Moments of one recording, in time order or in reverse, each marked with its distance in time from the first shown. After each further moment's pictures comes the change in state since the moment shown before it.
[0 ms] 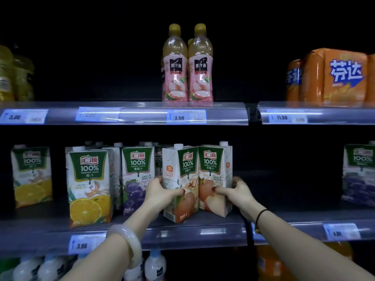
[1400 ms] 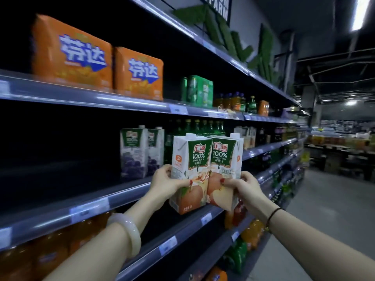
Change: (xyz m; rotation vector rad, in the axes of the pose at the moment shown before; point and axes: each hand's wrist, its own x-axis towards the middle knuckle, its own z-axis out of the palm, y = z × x) left_hand -0.231 0.191 0.513 -0.369 -0.730 0.214; right_hand -0.211 0.028 -0.576 -0.003 0.755 0.024
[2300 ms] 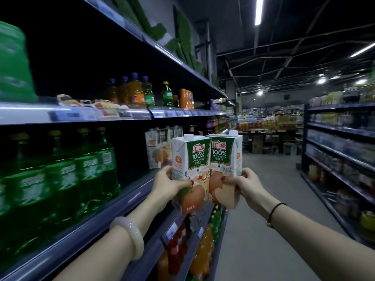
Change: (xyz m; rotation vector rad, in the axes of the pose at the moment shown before) left_hand 0.359 -0.070 0.478 -0.112 -0.384 0.079; right_hand 0.403 0.088 -0.332 -0.035 0.360 -0.007
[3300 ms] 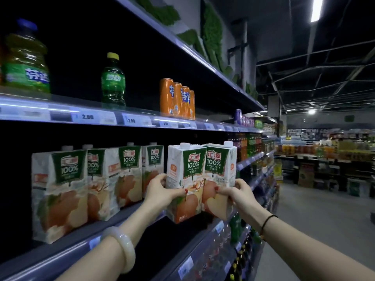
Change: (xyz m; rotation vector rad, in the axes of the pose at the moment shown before) left_hand 0.459 -0.145 0.198 0.130 0.275 -0.011; right_hand 0.569 0.117 -0.019 0.020 -0.253 -0.035
